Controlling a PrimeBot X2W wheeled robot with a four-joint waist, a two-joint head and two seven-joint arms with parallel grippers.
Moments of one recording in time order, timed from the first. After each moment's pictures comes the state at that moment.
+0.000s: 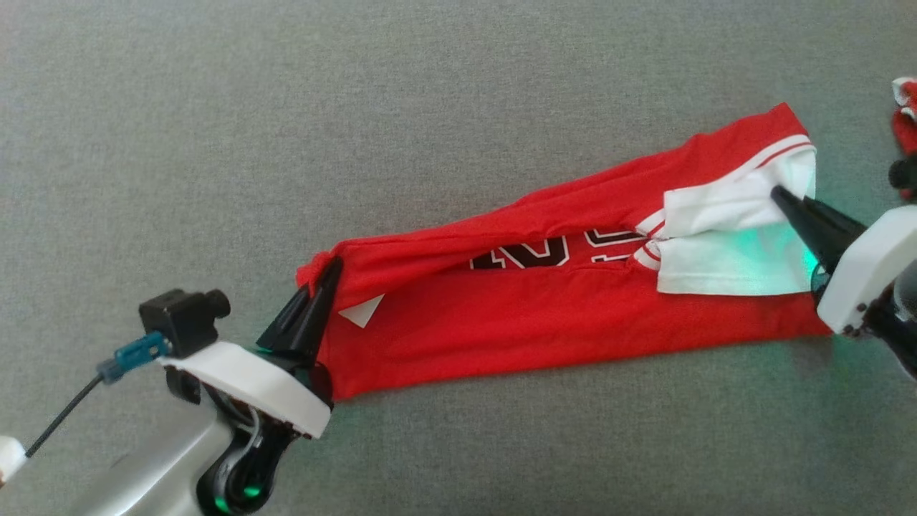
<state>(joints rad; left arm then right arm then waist) -0.40 0.56 -0.87 0.02 -1.19 0.06 -0.13 -0.32 -0.54 0.20 0.09 0.72 0.13 0.53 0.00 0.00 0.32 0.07</state>
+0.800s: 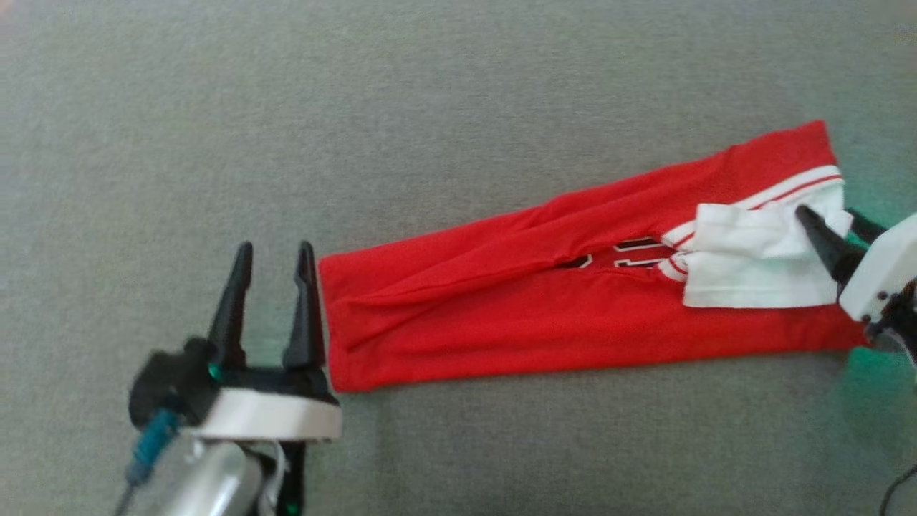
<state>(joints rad) -0.20 0.38 -0.58 -0.04 -0.69 0.32 -0.25 -0.32 -0.31 -0.12 0.20 0.54 0.13 0.72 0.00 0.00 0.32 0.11</state>
